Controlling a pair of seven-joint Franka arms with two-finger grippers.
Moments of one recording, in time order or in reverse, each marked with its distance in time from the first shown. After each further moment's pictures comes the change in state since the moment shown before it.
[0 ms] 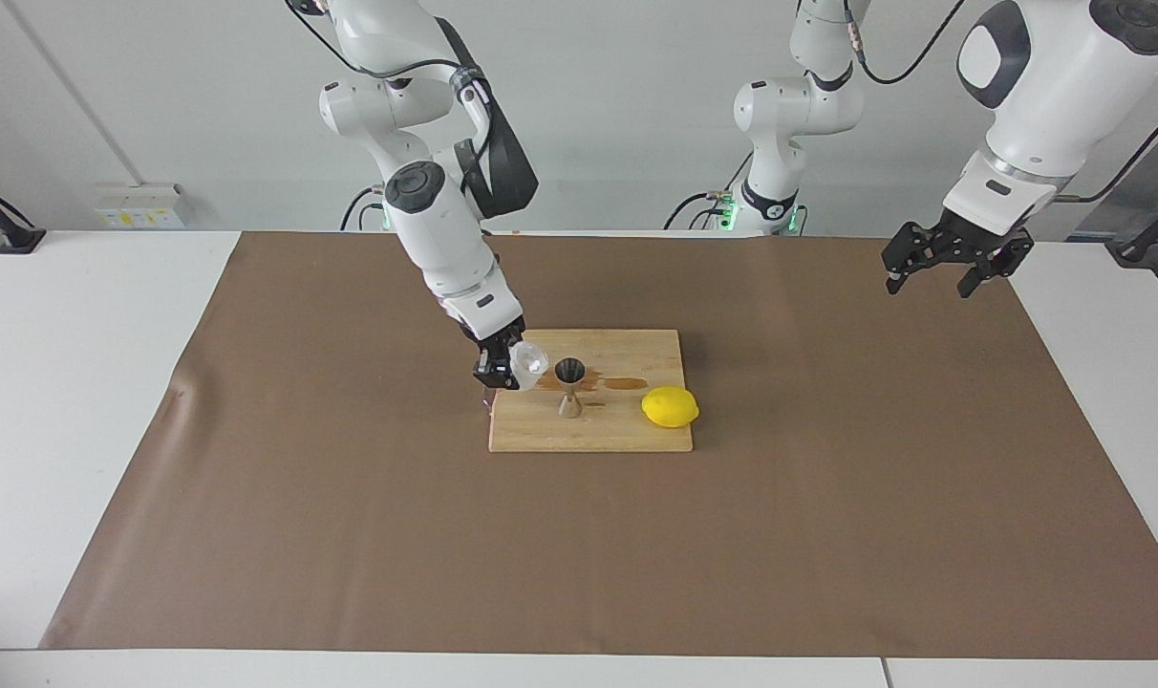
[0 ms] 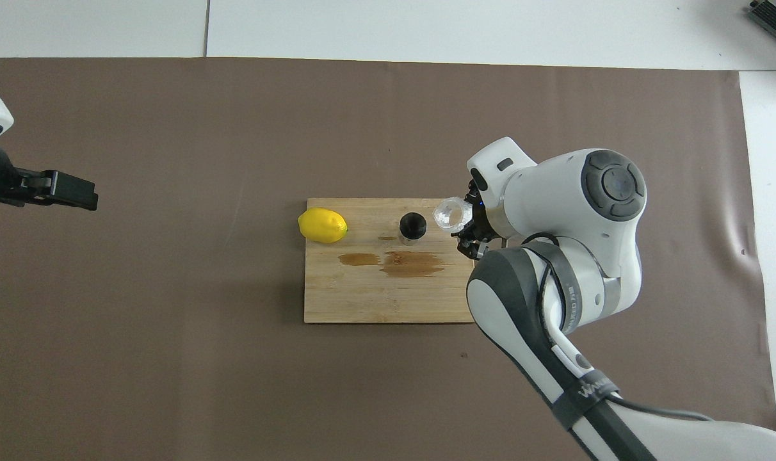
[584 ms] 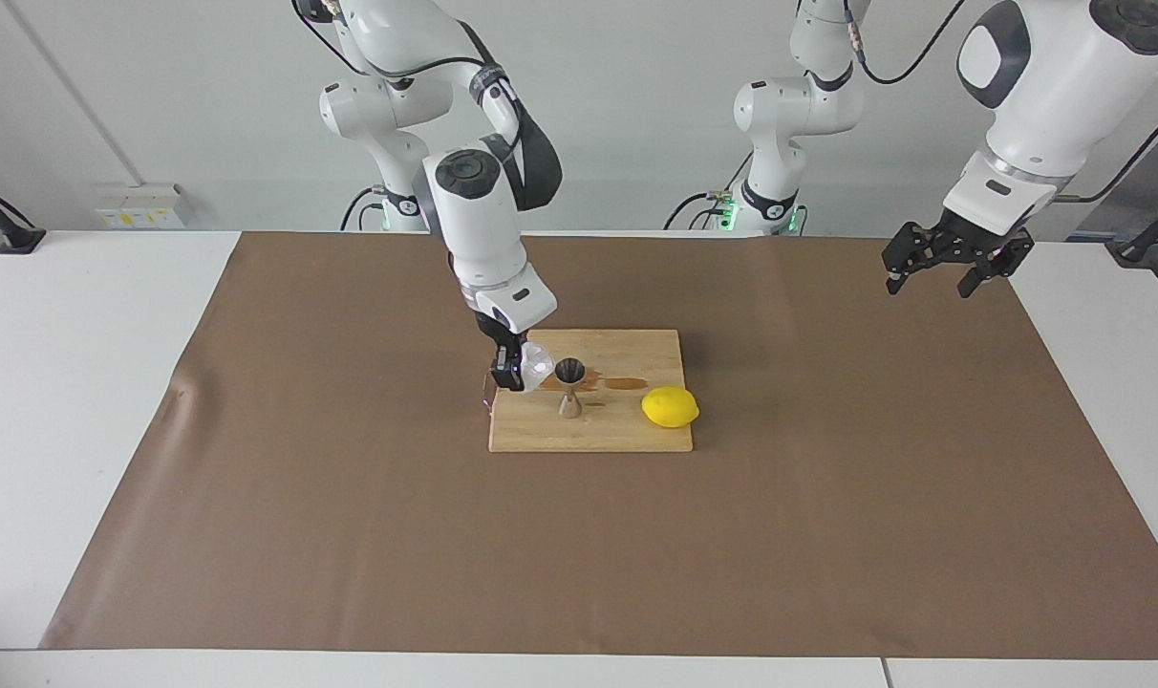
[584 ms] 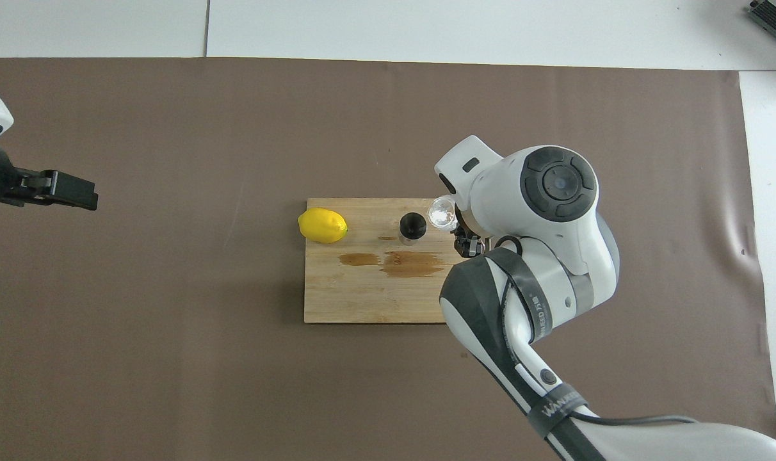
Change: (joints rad) left arm 0.000 0.000 0.000 0.000 0.000 0.001 0.000; right arm 0.055 0.035 0.000 0.095 -0.202 -0.094 0.032
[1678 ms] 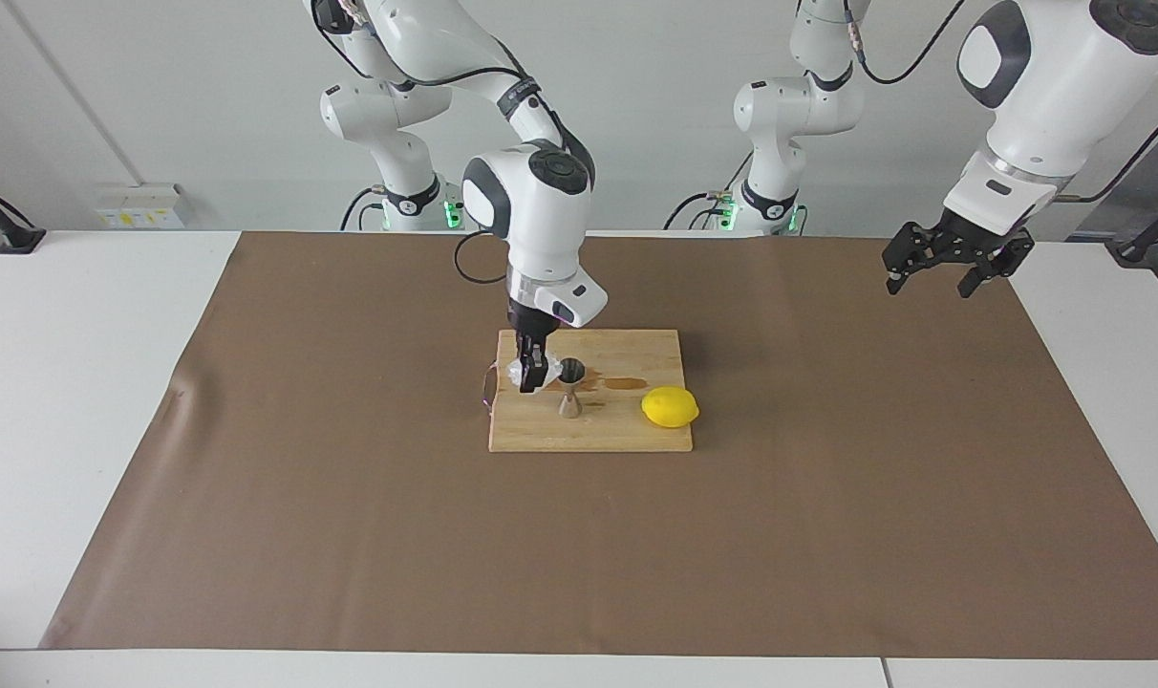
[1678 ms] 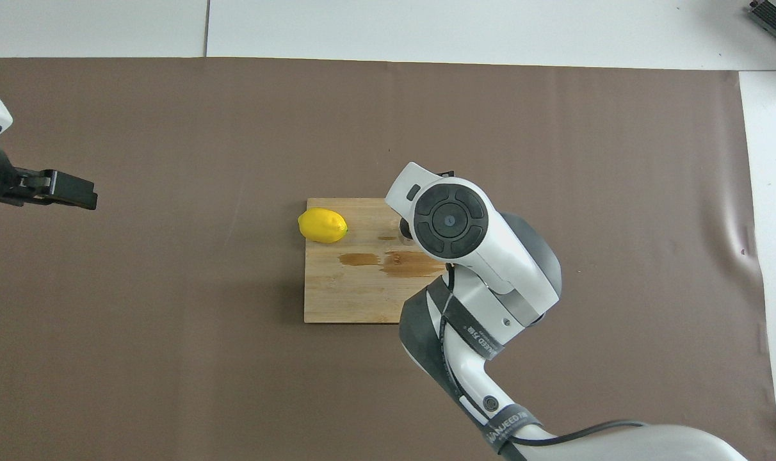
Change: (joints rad) left arm 0.001 0.000 0.001 0.000 0.000 0.003 0.000; right arm 0.077 0.048 0.015 0.039 -0.321 -0.059 0.015
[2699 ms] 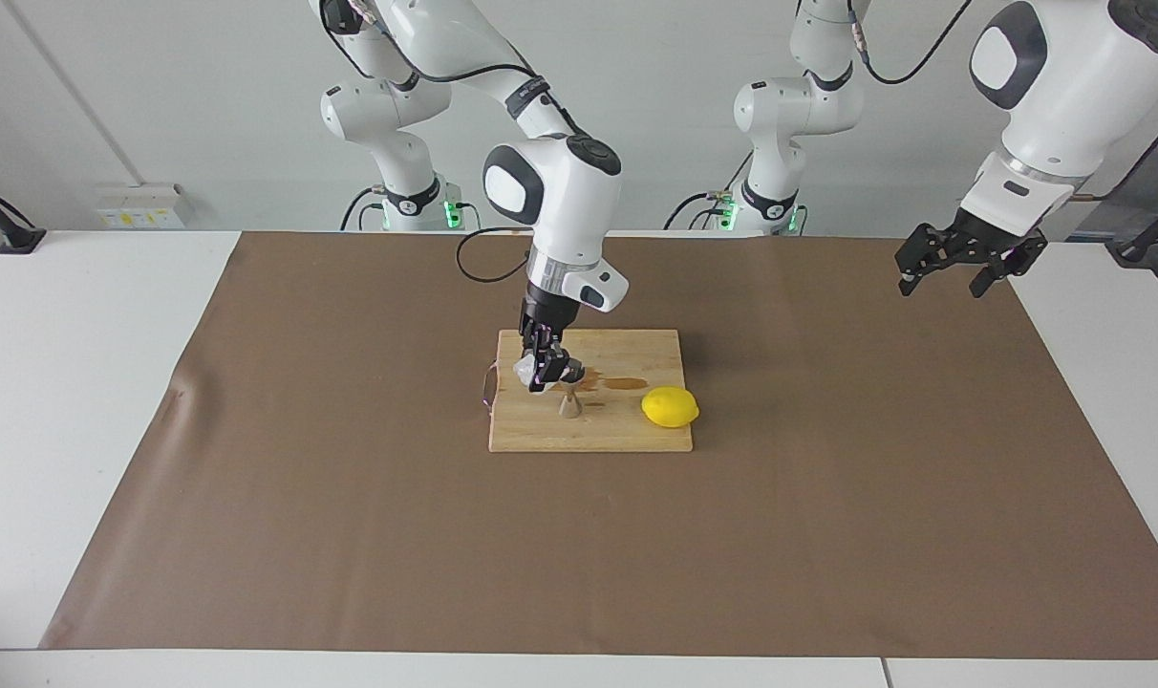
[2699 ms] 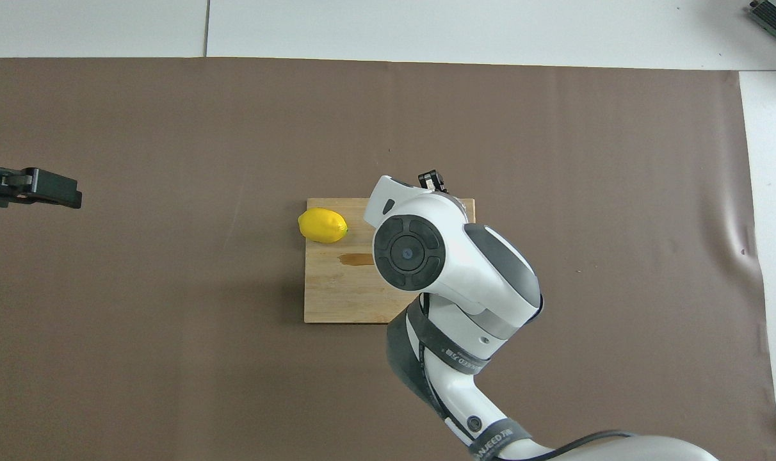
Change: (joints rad) left arm 0.030 0.000 0.009 -0.001 0.000 0.002 0.000; right arm 0.033 0.003 0.018 0.013 -0.161 -0.001 0.000
